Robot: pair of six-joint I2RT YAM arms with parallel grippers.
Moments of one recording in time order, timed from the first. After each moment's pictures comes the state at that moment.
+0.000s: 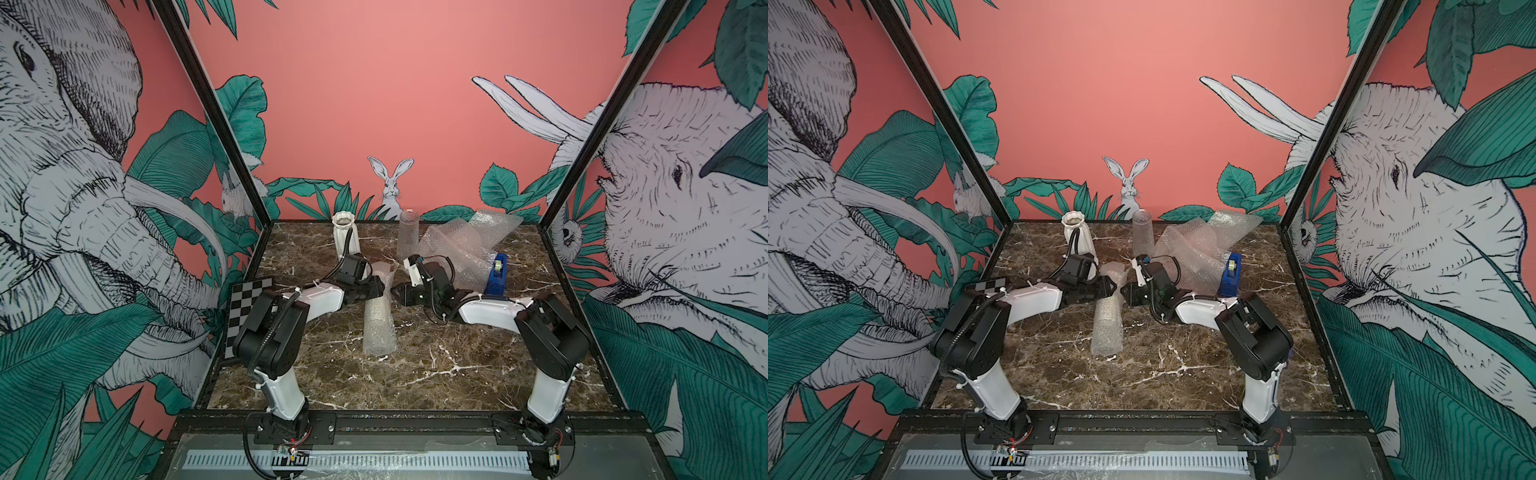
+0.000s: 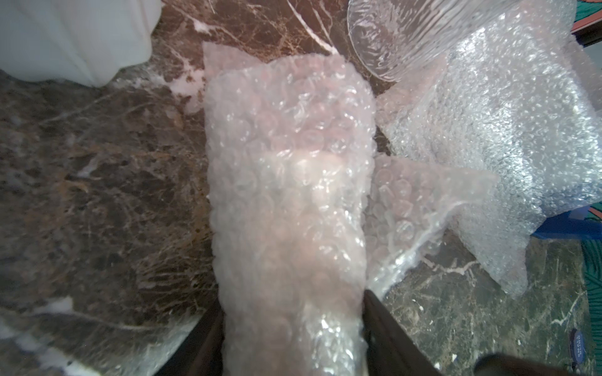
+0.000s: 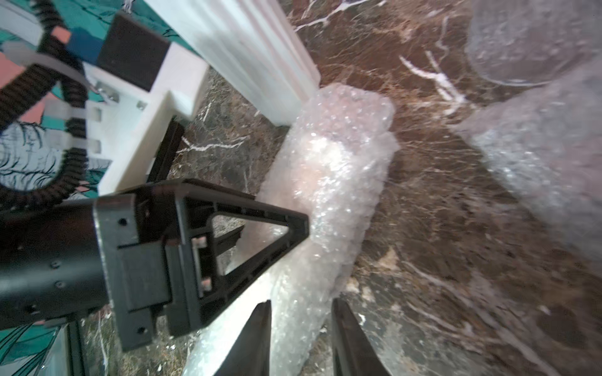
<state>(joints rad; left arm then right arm) -0.44 1.75 0.96 -0.06 0.18 -0.56 0.71 1.82 1.04 0.20 -0.21 0.51</state>
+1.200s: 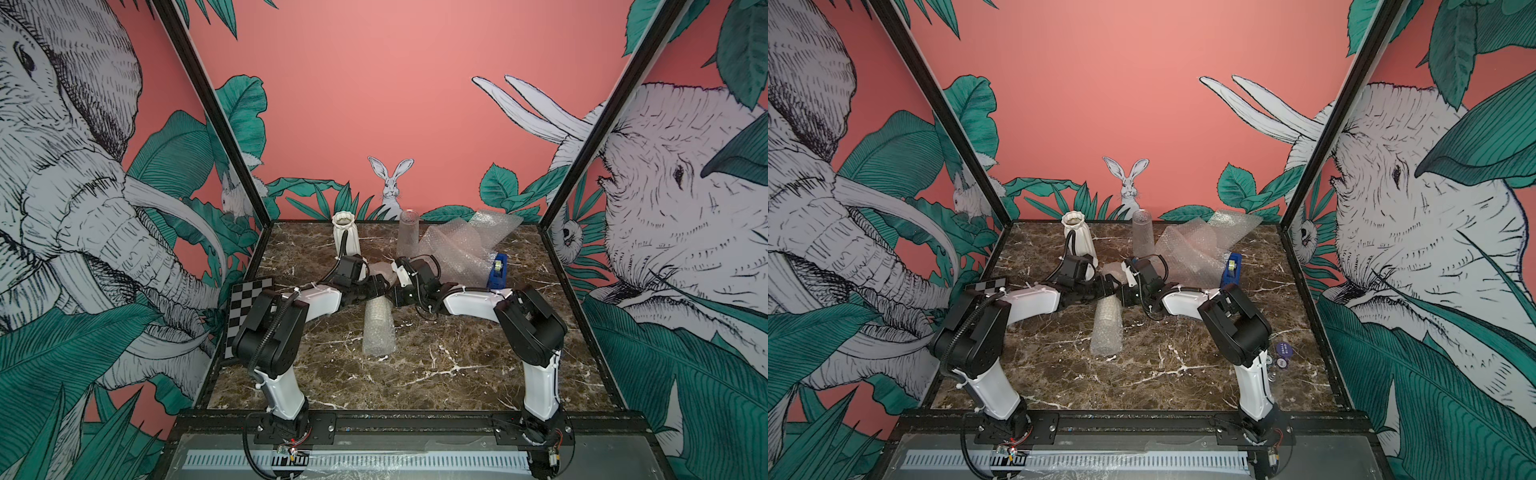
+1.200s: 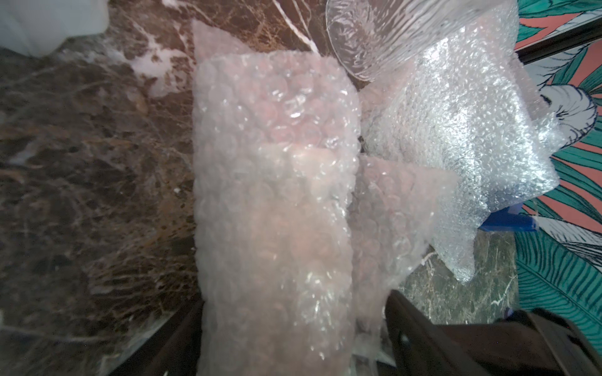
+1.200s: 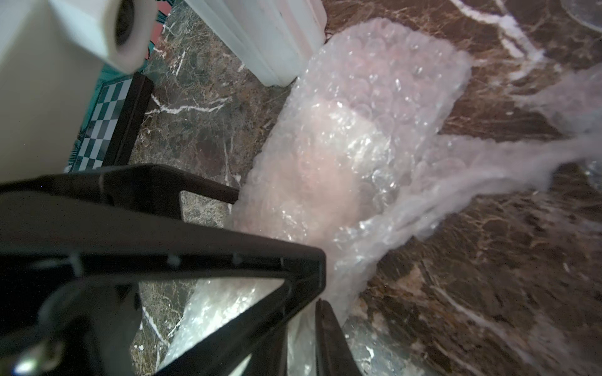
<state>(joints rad) -0.41 1.75 0.93 0.03 0.31 -0.62 0.74 1.99 1.22 0.08 -0.27 0.45</state>
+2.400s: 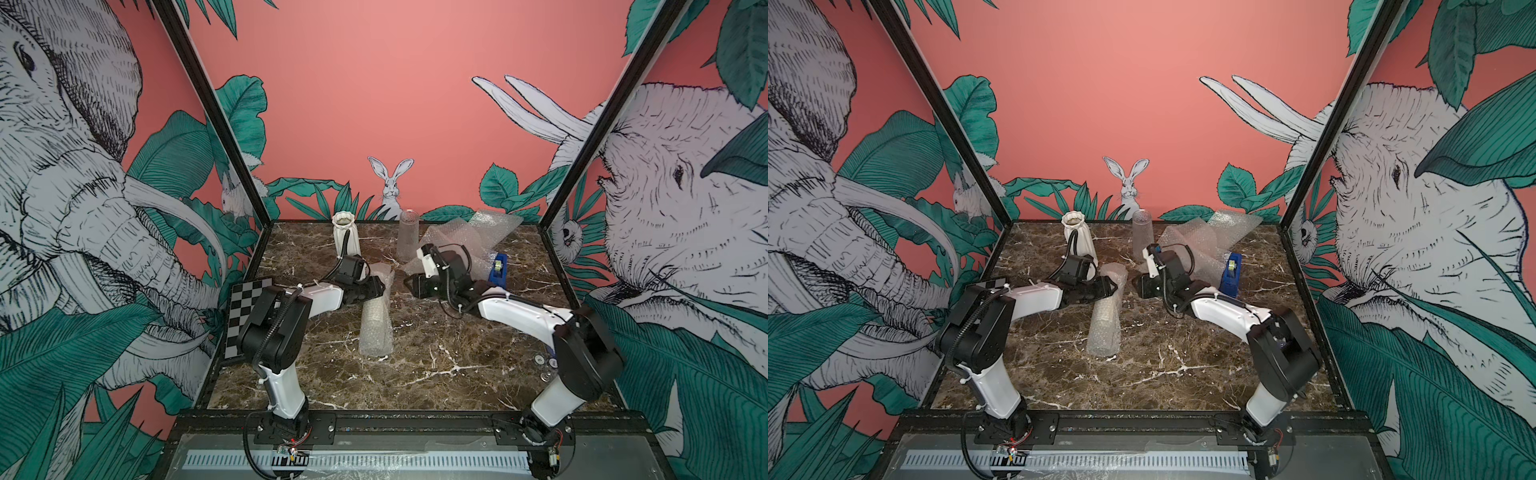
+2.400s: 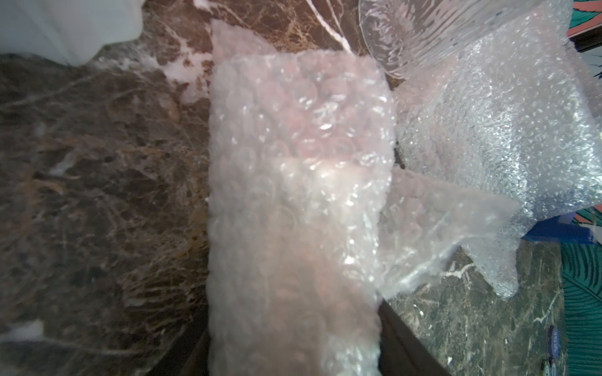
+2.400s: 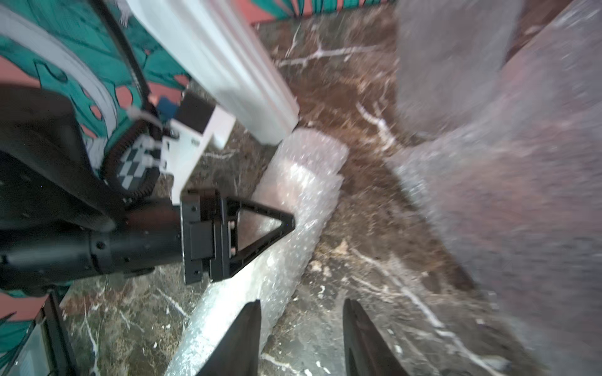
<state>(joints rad) -0.41 1.79 0.96 -0.02 0.25 -0.59 0.61 1.59 1.07 -0.06 -0.18 0.38</state>
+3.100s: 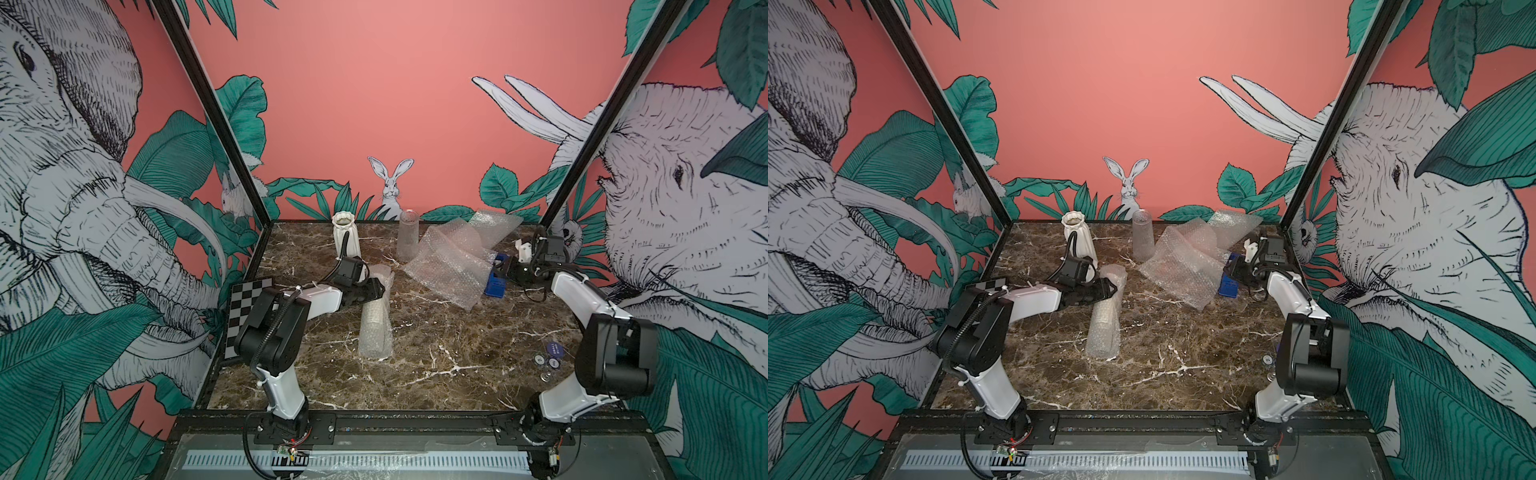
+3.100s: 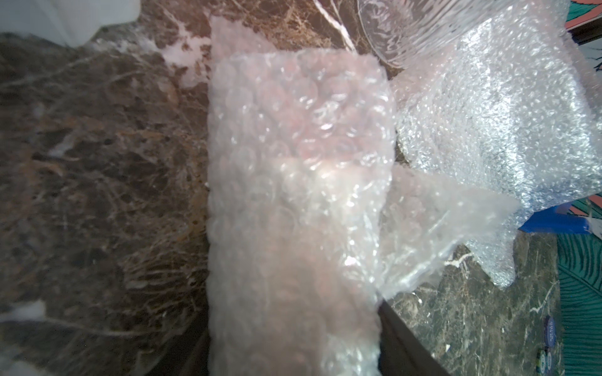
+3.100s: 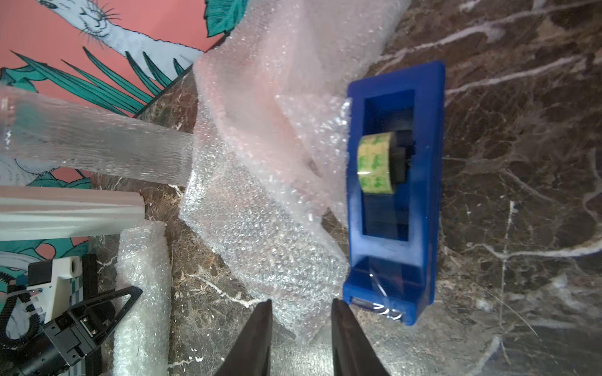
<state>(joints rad) -0.41 1.77 0.94 -0.02 0.27 -0.59 -0.13 1.62 1.12 -0.43 -0.51 0.30</state>
